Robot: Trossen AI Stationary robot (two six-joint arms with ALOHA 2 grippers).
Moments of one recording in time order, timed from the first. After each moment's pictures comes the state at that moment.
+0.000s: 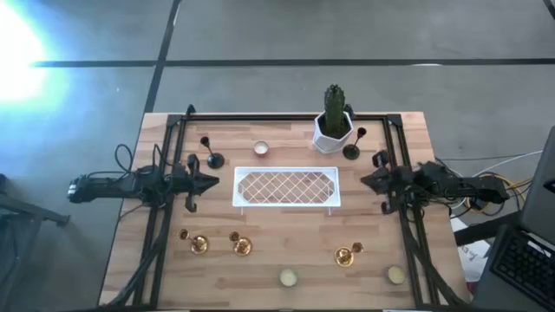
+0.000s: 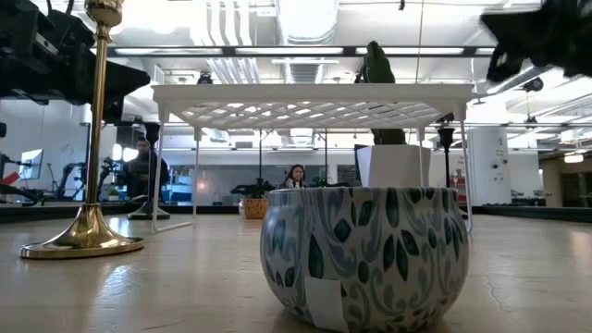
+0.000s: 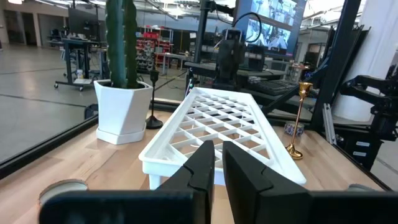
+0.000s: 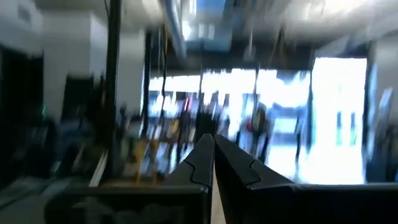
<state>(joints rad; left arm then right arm) -0.02 0.04 0.01 0.03 -0.13 -0.10 0.01 0.04 0.01 0.41 -0.04 0.00</state>
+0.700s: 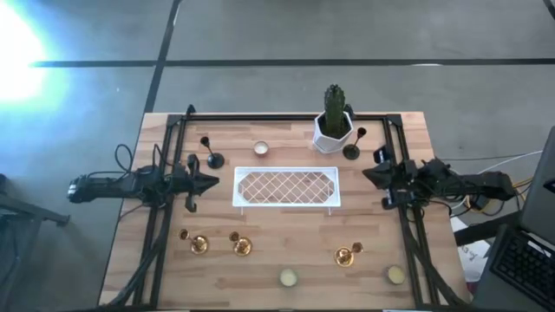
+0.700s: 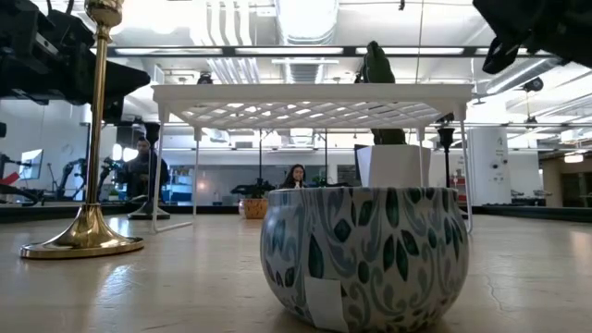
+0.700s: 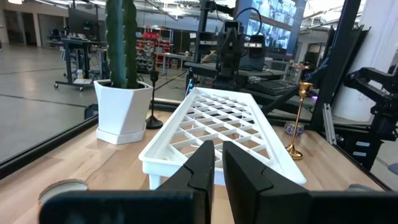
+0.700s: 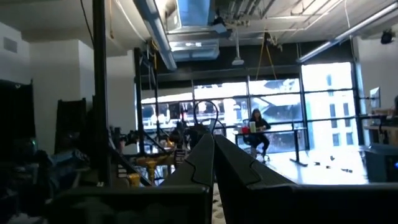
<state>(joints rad) -0.02 0.04 0.01 0.03 -0.13 -0.10 0.01 0.20 0.05 0.56 0.02 0.11</state>
